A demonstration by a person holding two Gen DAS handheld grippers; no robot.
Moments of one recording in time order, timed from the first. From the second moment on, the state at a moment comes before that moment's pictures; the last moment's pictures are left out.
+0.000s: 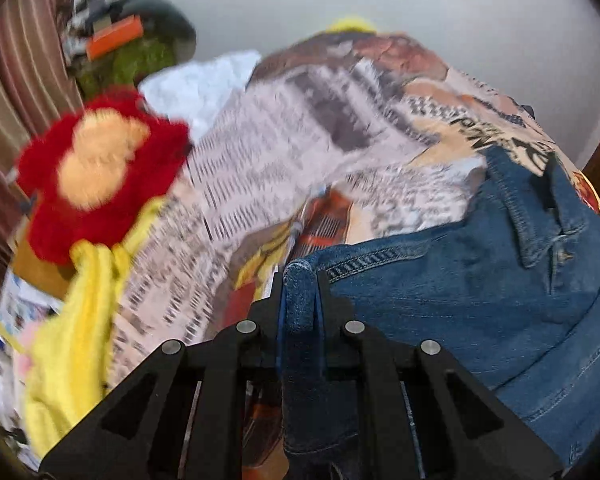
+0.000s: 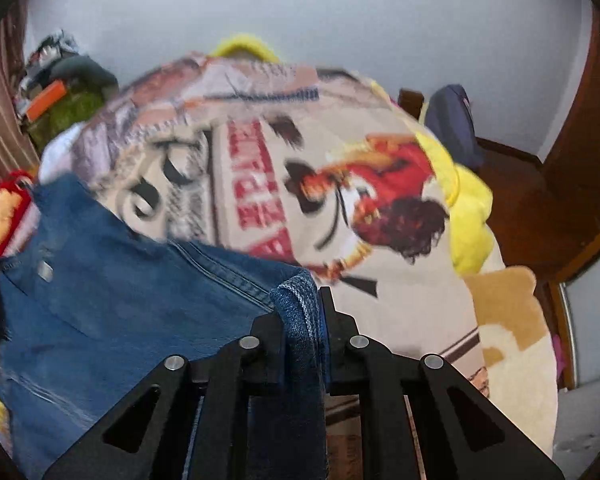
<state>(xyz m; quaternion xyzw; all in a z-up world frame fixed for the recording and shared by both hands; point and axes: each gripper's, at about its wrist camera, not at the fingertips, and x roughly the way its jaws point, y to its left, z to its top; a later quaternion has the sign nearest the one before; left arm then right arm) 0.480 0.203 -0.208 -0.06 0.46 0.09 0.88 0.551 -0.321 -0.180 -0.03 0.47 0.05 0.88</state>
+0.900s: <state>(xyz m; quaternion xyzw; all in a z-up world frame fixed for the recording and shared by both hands) 0.414 0.203 -0.172 -0.04 0.47 0.09 0.88 0.485 -0.361 -0.121 0.03 0.46 0.03 0.89</state>
